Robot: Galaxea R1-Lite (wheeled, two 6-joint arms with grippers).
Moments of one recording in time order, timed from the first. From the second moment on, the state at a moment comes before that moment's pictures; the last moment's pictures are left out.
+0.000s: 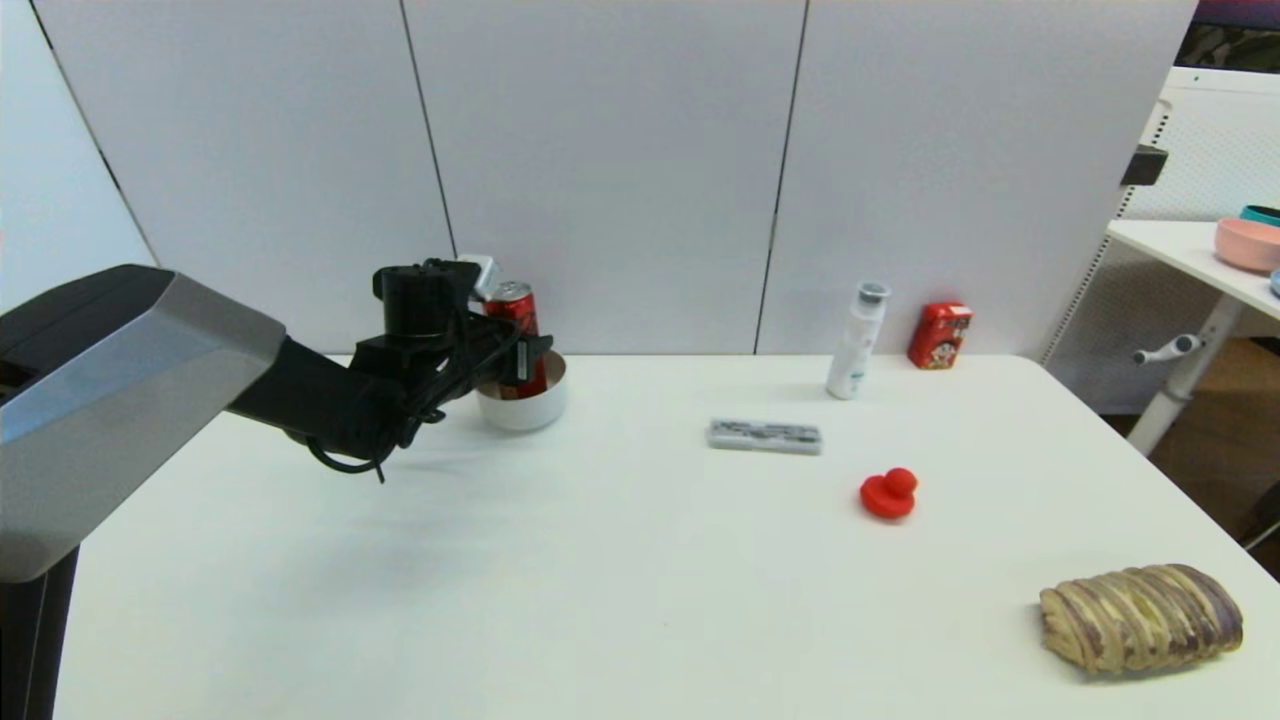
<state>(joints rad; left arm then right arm) -0.31 2.18 -1.28 -0.66 -0.08 -0.01 0.00 0.00 0.00 0.00 -0.01 0.07</state>
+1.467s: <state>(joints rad) -0.32 1.95 -1.13 -0.57 -0.09 0.00 0.00 0.00 0.00 0.00 -0.01 0.07</state>
